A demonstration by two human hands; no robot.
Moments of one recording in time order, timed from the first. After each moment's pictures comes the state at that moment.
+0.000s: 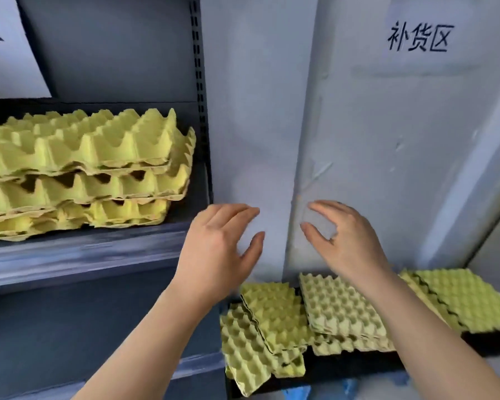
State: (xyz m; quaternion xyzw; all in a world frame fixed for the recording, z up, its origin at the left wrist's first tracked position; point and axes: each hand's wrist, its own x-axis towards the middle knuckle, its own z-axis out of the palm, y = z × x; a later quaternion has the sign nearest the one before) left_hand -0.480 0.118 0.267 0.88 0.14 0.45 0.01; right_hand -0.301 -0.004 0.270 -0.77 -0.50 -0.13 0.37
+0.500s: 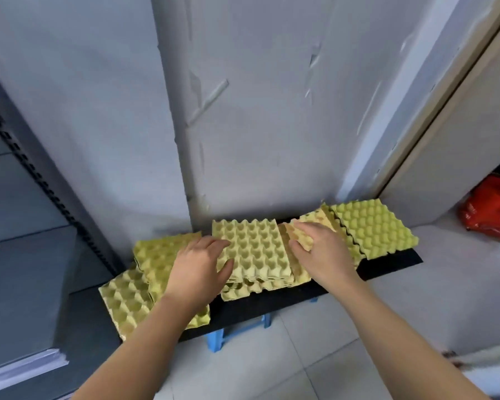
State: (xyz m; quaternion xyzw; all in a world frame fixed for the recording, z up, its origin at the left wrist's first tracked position) left_hand -0.222 0.035 0.066 0.95 0.22 0.17 0.16; right_hand -0.057 -0.136 0.105 -0.89 -0.38 0.03 0.26
